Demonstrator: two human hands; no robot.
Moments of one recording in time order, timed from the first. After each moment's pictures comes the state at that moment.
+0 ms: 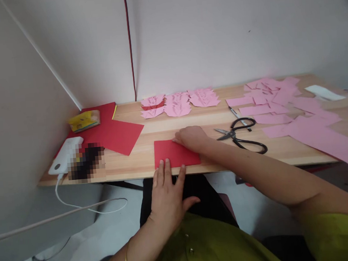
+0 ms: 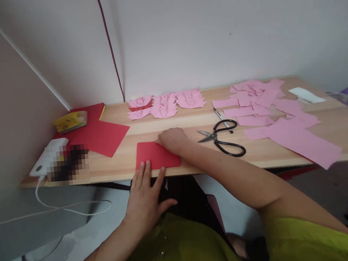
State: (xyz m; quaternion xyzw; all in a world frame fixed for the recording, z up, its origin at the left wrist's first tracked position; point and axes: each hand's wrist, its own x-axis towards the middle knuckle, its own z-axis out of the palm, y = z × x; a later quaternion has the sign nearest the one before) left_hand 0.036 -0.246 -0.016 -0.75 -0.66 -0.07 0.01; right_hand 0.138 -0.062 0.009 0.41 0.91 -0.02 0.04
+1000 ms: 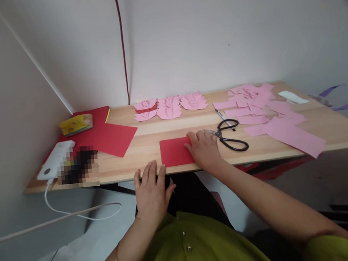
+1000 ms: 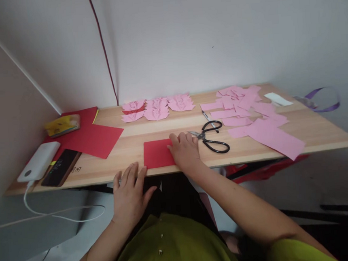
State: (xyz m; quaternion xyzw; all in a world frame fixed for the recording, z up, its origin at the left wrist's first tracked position) left_hand 0.016 -0.252 -0.009 -0.73 -0.67 -0.09 0.06; right_hand 0.195 -0.123 -0.007 0.58 0.80 0.07 -0.12
